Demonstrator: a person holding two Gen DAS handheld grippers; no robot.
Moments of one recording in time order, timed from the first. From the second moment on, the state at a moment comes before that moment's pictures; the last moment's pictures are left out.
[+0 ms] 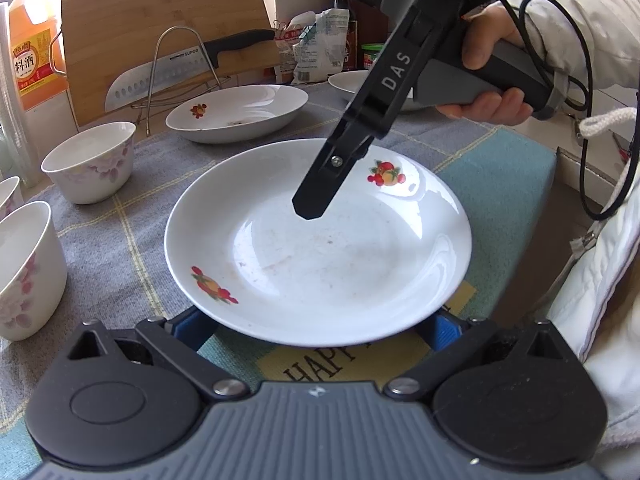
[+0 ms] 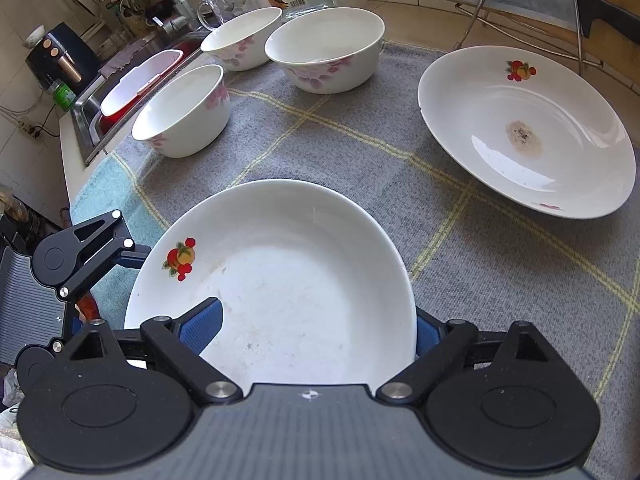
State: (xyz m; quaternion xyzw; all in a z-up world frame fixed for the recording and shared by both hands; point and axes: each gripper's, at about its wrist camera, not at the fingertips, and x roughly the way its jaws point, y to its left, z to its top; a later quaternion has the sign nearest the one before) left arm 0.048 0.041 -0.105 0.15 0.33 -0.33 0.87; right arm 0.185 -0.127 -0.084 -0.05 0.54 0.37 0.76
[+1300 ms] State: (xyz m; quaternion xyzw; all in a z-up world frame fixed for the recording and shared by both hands) left arm 0.080 -0.020 -0.078 0.16 0.32 -0.37 0.86; right arm 0.186 -0.205 -0.044 -0.03 0.51 0.35 0.79
